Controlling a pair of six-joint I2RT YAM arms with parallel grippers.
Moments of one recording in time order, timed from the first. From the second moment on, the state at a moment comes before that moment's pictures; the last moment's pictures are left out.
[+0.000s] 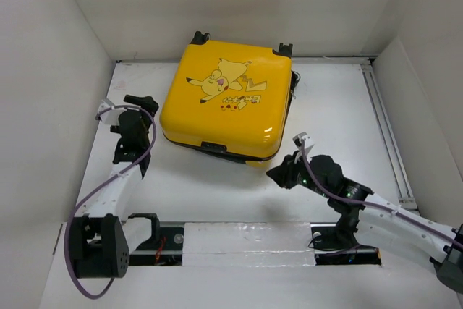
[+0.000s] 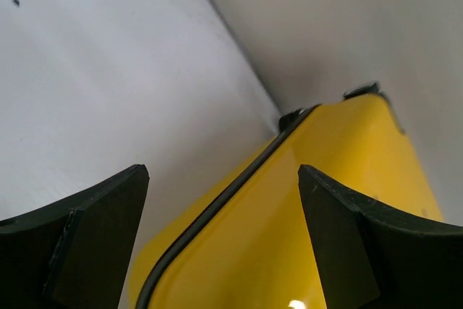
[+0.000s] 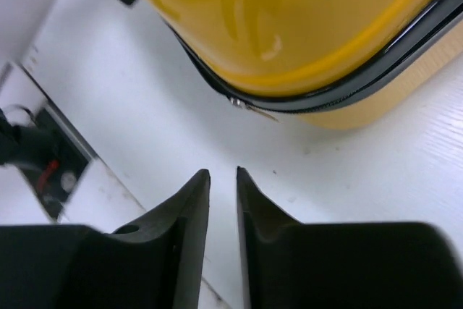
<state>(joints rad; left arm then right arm) -0.03 1.02 0.58 0.26 -0.39 -0.93 0.86 0.71 0.37 0.04 0.01 0.55</state>
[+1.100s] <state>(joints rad) -0.23 1.23 0.53 0.56 -0.13 -1.00 0.89 1.00 0.25 0.52 0.44 0.51</state>
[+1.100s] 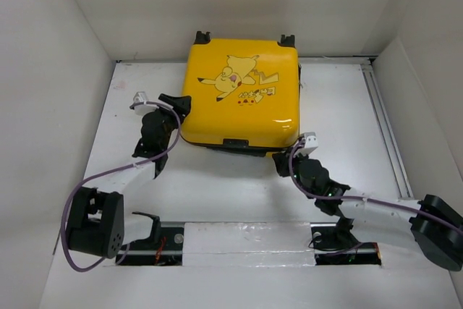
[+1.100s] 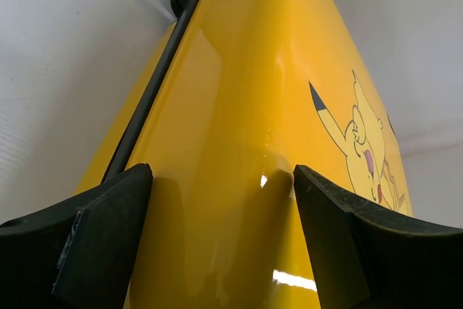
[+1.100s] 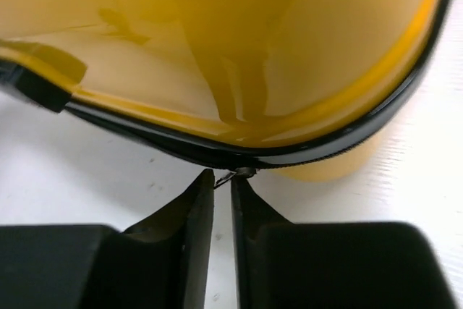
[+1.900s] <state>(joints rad) -0.32 1.13 0.50 0.50 -0.46 -0.87 1.24 1.57 0.61 0.54 0.91 0.36</state>
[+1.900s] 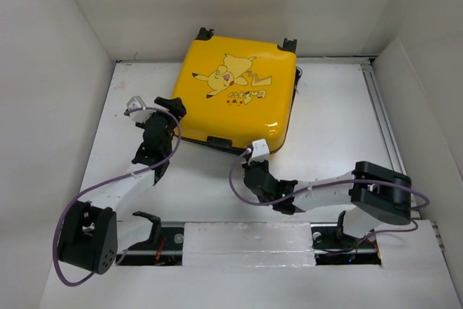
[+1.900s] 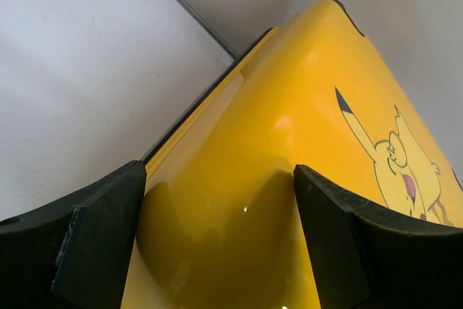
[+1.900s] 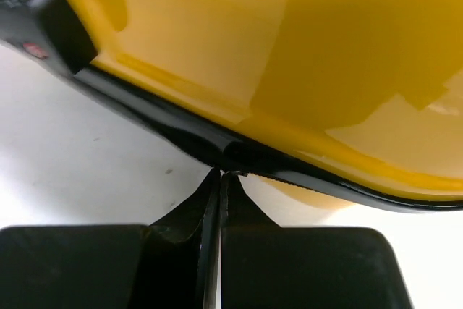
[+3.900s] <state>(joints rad) -0.16 1.45 0.69 0.42 0.02 -0.95 0.12 1.72 1.13 0.16 -0.14 0.25</state>
